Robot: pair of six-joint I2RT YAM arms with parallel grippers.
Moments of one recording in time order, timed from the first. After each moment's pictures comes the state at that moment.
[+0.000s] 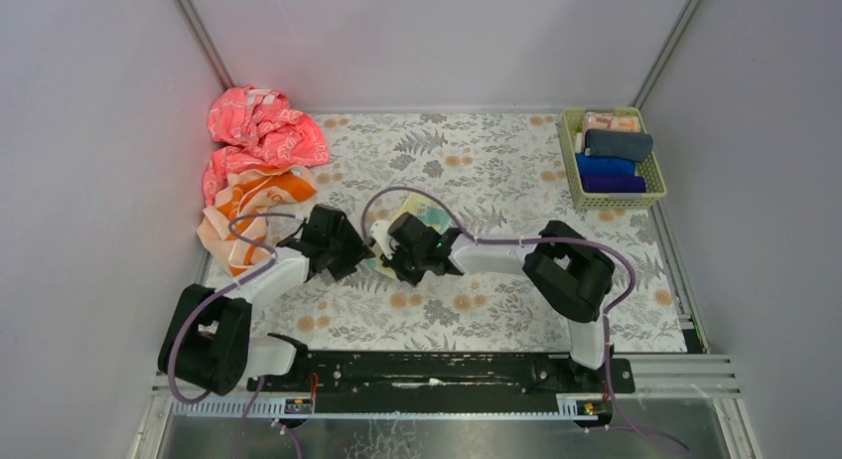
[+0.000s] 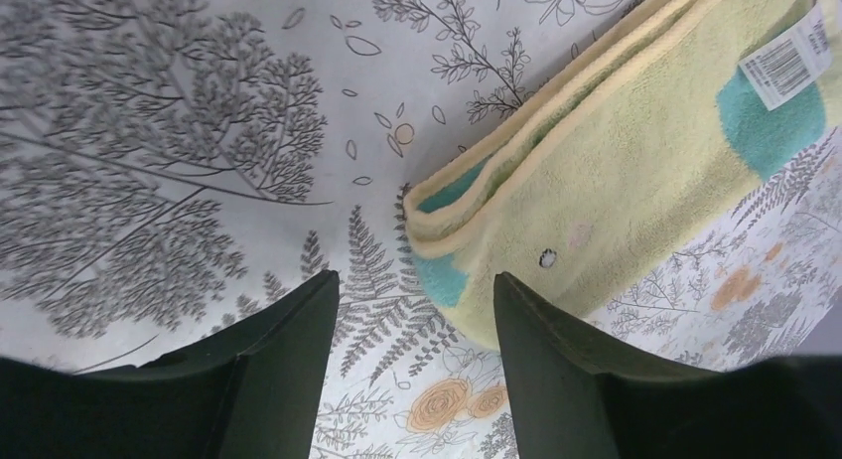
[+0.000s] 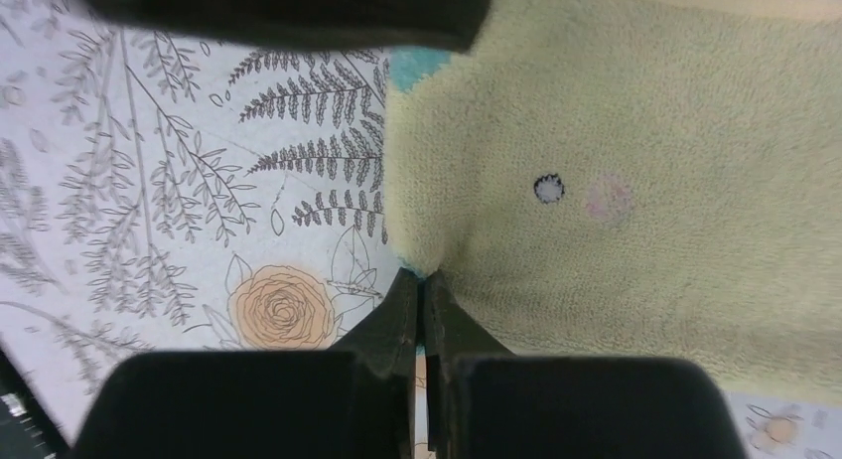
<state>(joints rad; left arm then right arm) -0.31 1.32 0.57 -0.24 0.08 -0.95 1.03 1.94 1.20 -0.19 -0.06 -0.12</state>
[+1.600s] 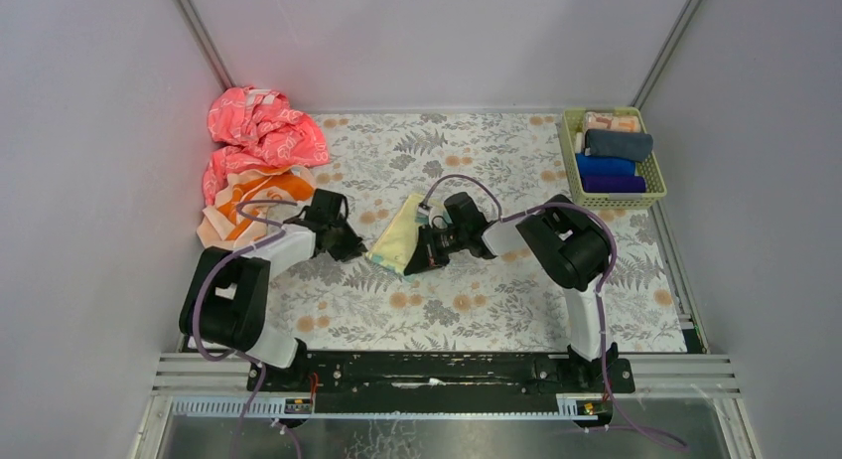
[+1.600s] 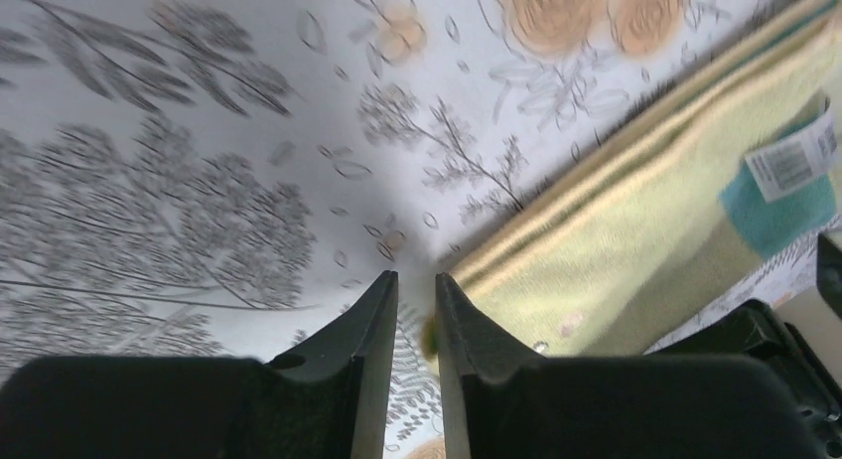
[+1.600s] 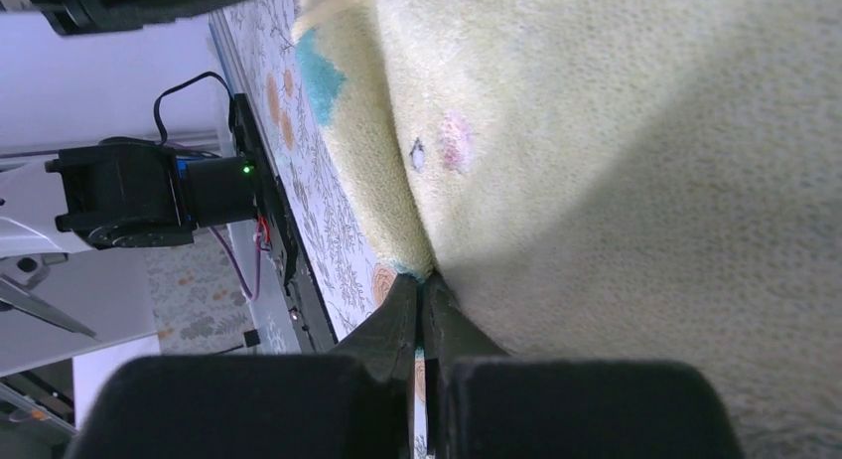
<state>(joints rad) -0.26 1.50 0.70 -0.25 0.11 -0.91 0.67 2.07 0.98 0.35 -0.83 0.68</state>
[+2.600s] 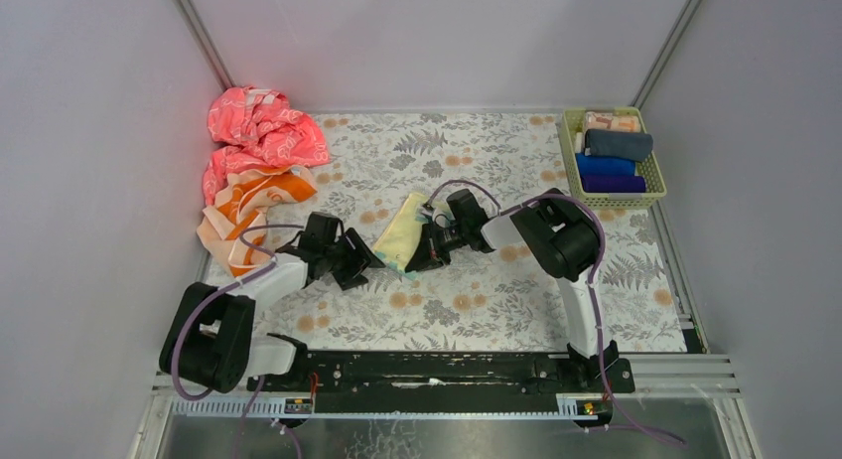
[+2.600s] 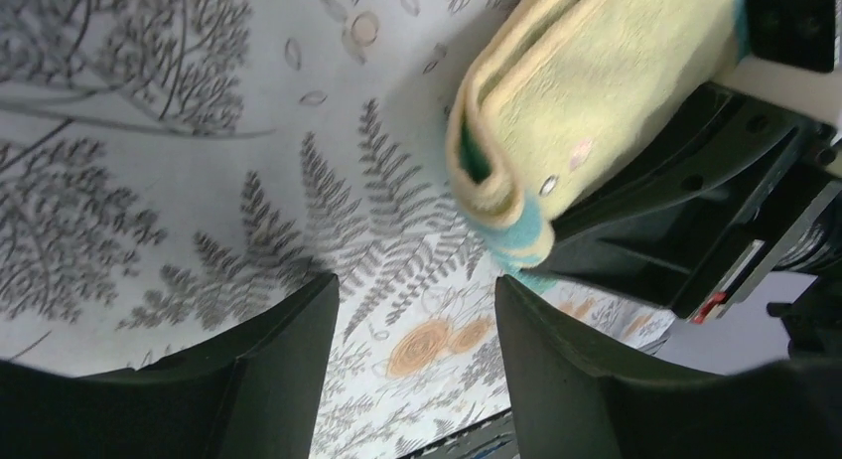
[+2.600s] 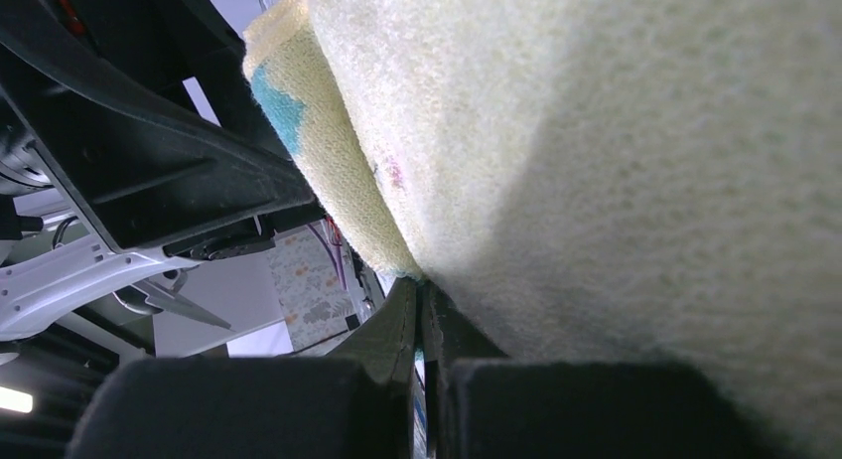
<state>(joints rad) -0.27 1.27 0.49 -0.20 0.32 -0.96 0.62 2.17 1.05 0.32 -0.95 0.87</state>
